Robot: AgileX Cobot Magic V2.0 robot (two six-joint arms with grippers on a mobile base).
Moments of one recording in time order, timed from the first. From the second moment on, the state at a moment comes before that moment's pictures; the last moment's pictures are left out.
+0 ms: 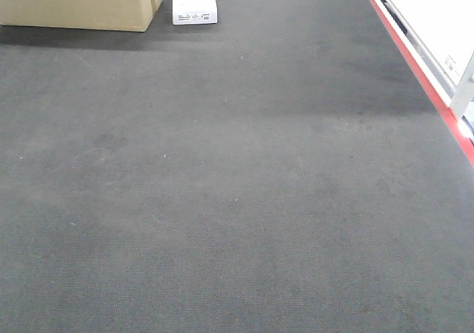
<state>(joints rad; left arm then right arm) 0.04 -0.01 0.03 0.01 0.10 -0.04 -0.05 0.16 -0.33 0.12 0.51 -0.21</state>
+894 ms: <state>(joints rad) 0.04 -0.01 0.03 0.01 0.10 -0.04 -0.05 0.15 -0.33 0.12 0.52 -0.21</state>
